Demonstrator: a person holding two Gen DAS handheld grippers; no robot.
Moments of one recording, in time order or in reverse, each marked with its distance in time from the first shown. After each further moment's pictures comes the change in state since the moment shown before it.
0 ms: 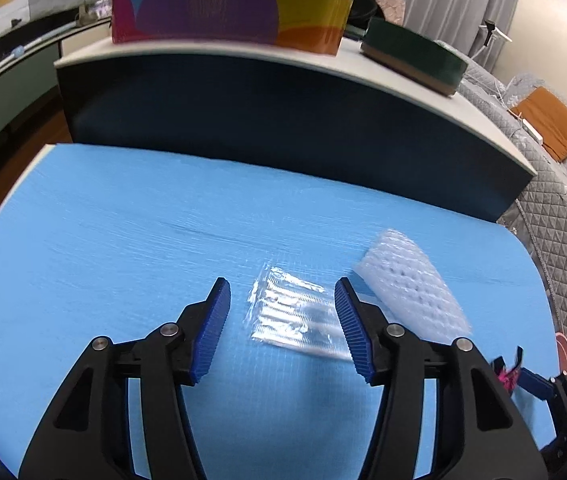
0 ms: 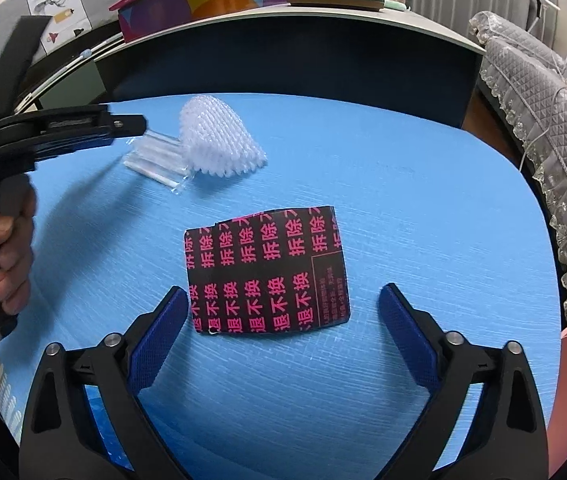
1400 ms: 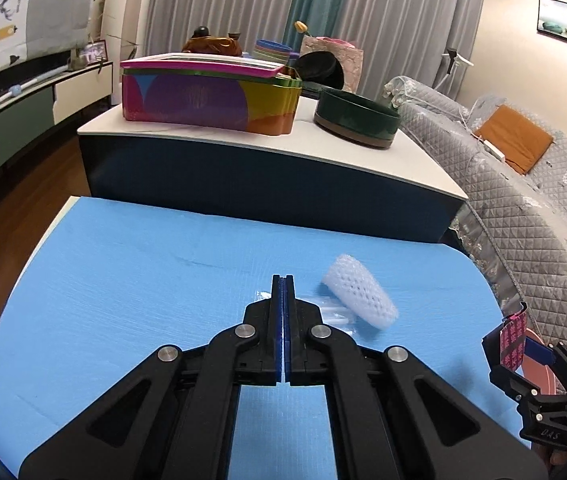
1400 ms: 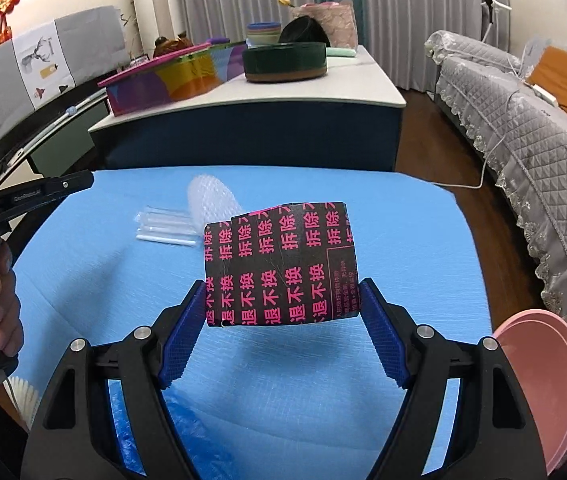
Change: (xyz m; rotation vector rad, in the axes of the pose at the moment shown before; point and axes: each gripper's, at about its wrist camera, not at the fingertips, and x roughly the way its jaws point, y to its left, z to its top) left arm -0.094 -0.006 -0.005 0.062 -0.165 -0.085; right arm -0.080 -0.020 0.000 0.107 -0.173 -0.058
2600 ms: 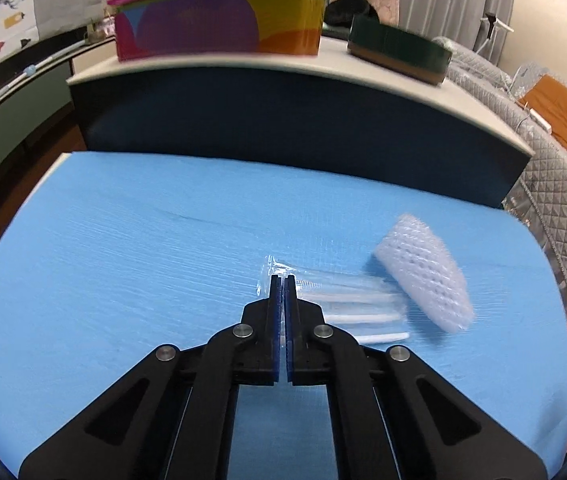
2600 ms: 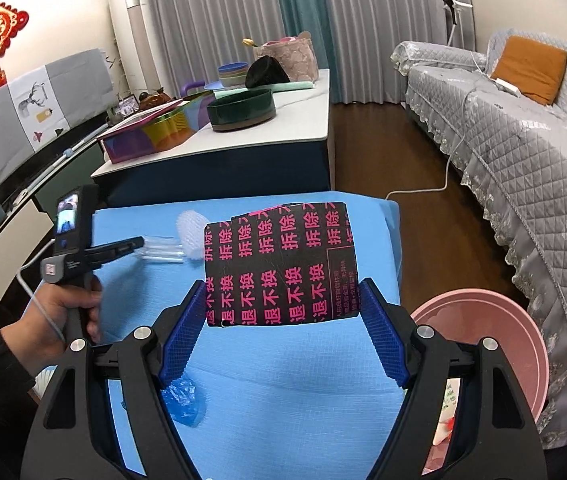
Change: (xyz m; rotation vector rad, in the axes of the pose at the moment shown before) left arm 0.065 -0.012 -0.022 -0.016 0.109 0.158; right arm -0.089 -0.068 -0.016 0.109 -0.083 -0.007
